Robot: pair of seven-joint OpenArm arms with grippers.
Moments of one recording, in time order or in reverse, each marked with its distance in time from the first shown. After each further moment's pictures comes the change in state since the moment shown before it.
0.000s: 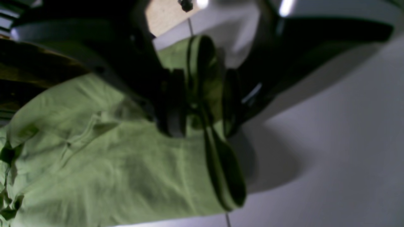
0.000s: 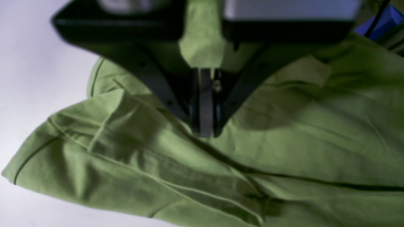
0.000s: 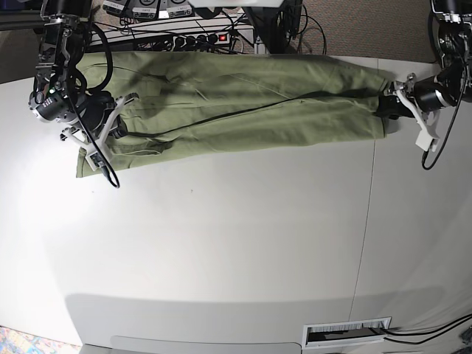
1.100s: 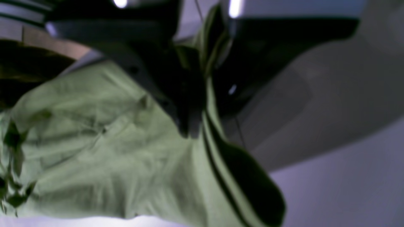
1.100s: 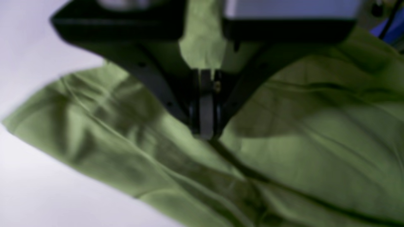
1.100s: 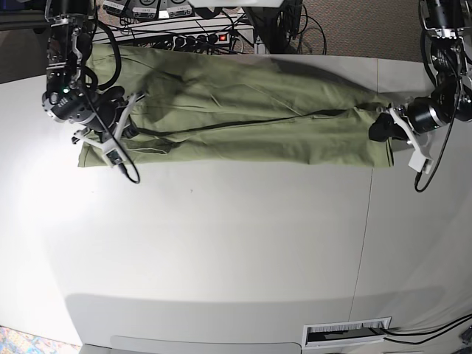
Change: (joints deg) left arm -7.7 3.5 0.0 0.0 4.7 -3.8 -0.1; right arm -0.2 0.2 -7.6 -1.7 -7.1 0.0 6.6
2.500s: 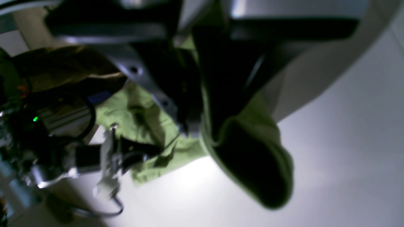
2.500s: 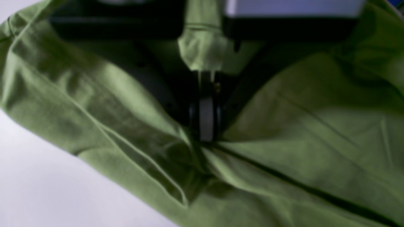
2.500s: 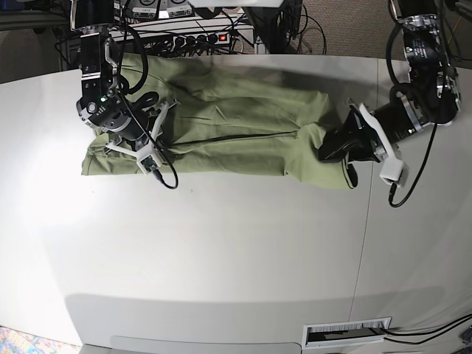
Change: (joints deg) left arm 0.5 11.7 0.0 19.9 -12.1 -4.6 2.8; right arm 4.8 -6.7 -6.6 -6.3 -11.2 0.0 9.8
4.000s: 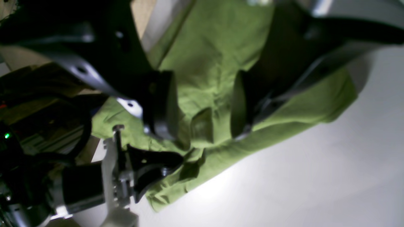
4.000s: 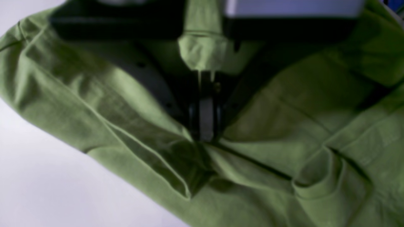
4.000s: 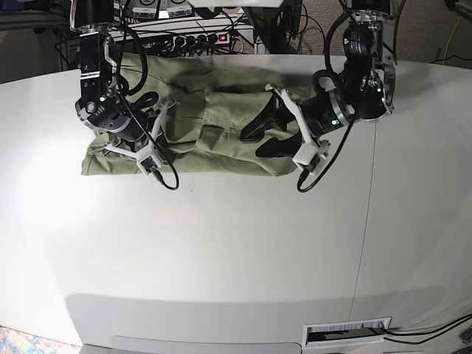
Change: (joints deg) left arm -0.5 10.1 18.4 -2.2 27.5 -4.1 -14.5; right arm 0.0 0.0 0.0 2.2 0.0 0.0 -2.1
